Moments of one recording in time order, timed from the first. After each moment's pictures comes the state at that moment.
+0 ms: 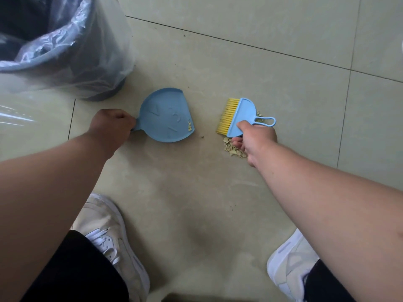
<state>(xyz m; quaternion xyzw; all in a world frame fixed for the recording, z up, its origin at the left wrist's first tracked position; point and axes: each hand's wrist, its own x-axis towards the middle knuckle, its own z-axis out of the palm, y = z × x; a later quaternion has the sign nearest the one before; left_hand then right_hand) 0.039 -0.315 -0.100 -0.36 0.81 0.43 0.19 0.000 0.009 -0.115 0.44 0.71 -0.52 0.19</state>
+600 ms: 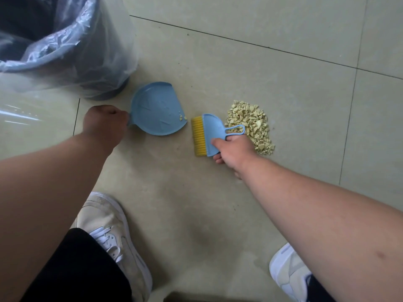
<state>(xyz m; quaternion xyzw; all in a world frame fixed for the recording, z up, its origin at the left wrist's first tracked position) 0.040 -0.324 -0.097 -0.41 0.82 0.38 0.14 0.038 -0.024 -0.124 0.28 0.78 -0.46 0.33</state>
